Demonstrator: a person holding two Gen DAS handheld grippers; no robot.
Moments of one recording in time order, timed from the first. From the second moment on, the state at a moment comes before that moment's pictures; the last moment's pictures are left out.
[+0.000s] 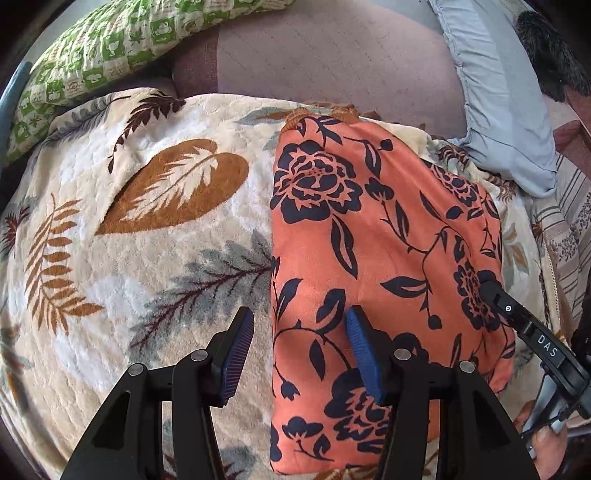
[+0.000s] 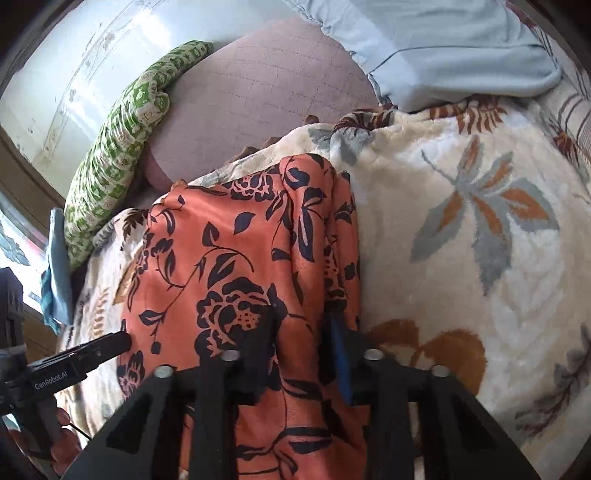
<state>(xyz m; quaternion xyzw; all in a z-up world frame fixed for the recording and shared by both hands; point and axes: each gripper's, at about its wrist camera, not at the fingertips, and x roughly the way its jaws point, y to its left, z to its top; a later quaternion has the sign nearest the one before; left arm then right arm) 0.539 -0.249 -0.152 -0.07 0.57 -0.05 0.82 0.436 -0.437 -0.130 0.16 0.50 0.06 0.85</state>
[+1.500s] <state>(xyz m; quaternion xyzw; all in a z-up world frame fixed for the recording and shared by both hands) 0.543 -0.293 -0.114 0.11 0.46 0.03 0.88 0.461 -0.432 -0.124 0.13 0.50 0.04 0.85</state>
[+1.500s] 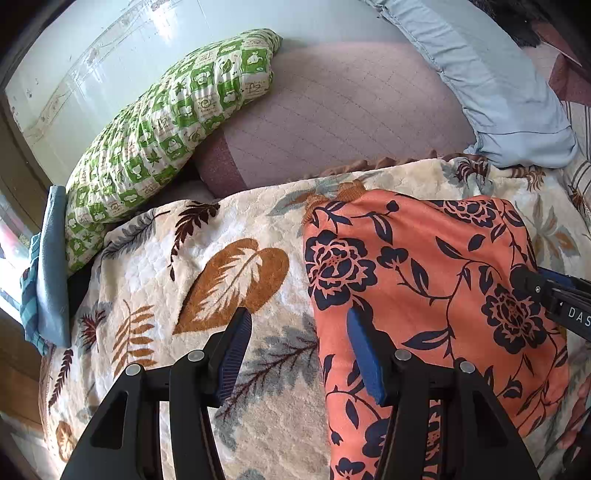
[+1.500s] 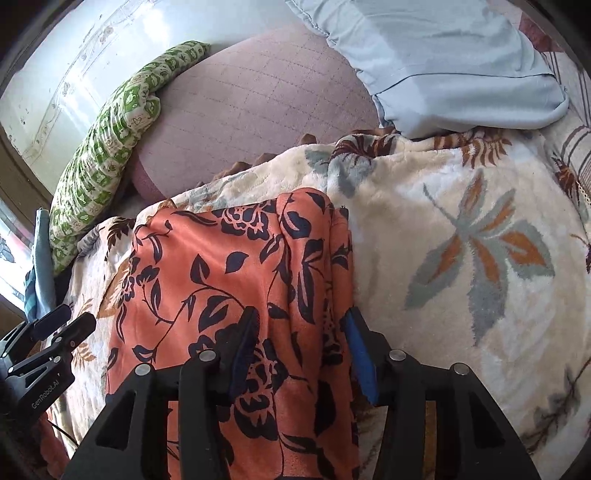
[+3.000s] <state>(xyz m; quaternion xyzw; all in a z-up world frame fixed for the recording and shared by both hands) 0.536 -0.119 -0.111 -0.23 0.53 -0.12 0.81 0.426 -0.352 -0.086 0.30 0.46 0.25 0.80</state>
